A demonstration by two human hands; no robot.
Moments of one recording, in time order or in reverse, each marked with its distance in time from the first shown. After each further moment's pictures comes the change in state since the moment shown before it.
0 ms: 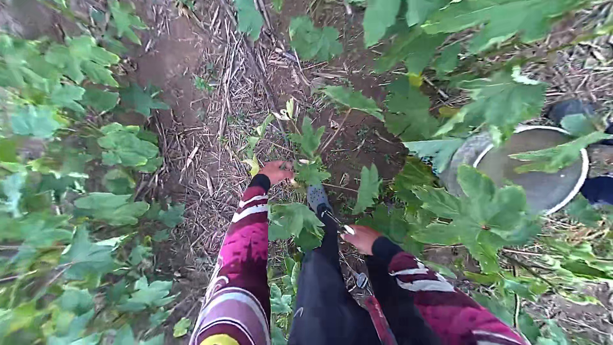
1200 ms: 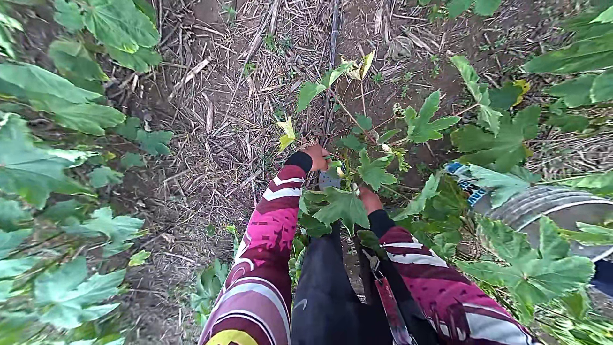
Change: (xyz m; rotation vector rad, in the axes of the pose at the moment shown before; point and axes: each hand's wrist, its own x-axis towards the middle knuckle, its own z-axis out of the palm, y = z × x) left_hand 0.032 -0.098 0.011 -0.030 -0.273 0.056; right_hand 0.073 -0.158 0.008 -0.245 0.246 0.111
